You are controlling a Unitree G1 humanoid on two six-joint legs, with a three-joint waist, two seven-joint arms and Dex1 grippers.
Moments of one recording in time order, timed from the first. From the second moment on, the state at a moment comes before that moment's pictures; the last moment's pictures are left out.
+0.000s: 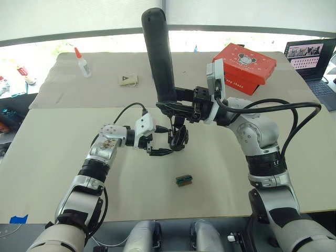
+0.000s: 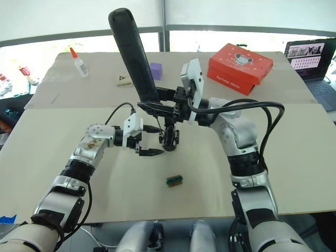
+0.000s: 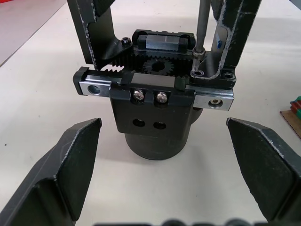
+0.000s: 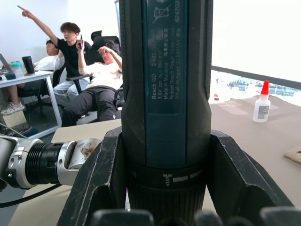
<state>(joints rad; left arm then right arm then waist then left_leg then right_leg) -0.74 0.40 -0.18 0.56 -0.15 -0.01 -1.28 -0.84 -0.33 0.07 0.03 0.56 0.49 1.00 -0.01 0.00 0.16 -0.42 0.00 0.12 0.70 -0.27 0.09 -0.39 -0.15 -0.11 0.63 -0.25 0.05</state>
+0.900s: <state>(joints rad) -0.74 0.40 -0.18 0.56 -0.15 -0.01 -1.28 -0.82 -0.33 0.06 0.03 0.56 0.48 1.02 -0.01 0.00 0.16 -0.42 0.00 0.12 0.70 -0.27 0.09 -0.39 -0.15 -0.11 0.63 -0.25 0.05</state>
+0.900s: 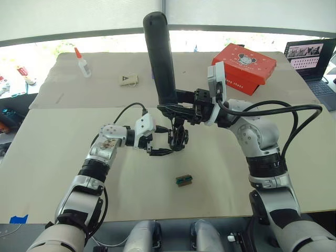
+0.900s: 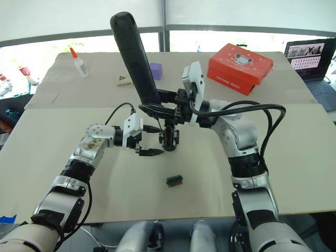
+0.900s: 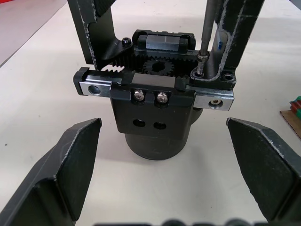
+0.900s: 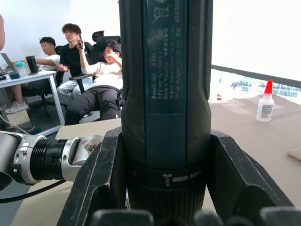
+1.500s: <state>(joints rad) -0.74 0.40 -0.18 0.55 -0.15 -0.01 -1.28 -0.82 -0.32 0.06 0.04 0.55 0.48 1.02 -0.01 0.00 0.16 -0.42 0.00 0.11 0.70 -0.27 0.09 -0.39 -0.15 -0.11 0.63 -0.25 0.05</state>
